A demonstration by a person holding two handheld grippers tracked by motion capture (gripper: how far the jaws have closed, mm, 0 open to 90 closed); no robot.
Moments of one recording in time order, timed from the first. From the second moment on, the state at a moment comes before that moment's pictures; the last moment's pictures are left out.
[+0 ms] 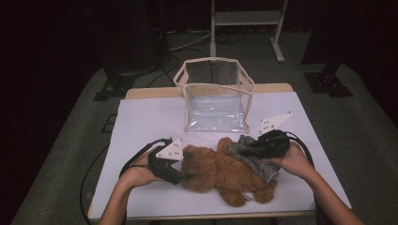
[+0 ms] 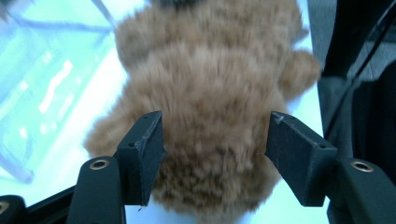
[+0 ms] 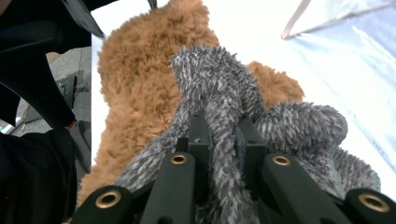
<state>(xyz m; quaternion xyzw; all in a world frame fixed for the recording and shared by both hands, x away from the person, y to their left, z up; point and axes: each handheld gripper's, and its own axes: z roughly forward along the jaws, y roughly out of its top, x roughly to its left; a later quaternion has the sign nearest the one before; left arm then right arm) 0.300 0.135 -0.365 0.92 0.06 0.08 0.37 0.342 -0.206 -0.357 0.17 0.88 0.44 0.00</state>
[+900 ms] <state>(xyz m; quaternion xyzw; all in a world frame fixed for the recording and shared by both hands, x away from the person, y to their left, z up) 0.311 0.141 -0.398 0.90 0.11 0.05 0.42 0.339 -0.177 -0.361 0.13 0.90 0.42 0.02</state>
